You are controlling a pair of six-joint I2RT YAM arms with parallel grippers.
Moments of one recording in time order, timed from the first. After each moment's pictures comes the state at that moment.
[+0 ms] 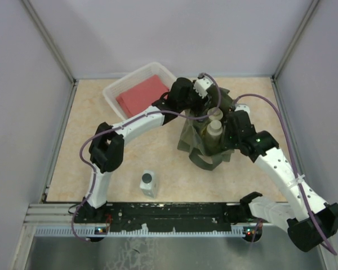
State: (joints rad) left arm -0.78 2.10 1.80 0.01 0.12 0.17; right arm 0.45 1.00 1.00 -0.85 0.29 0.40
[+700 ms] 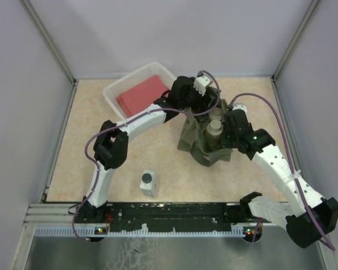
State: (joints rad) left arm -0.75 2.18 1.87 0.01 0.17 0.09; right arm 0.45 1.04 1.00 -0.83 0.27 0.41
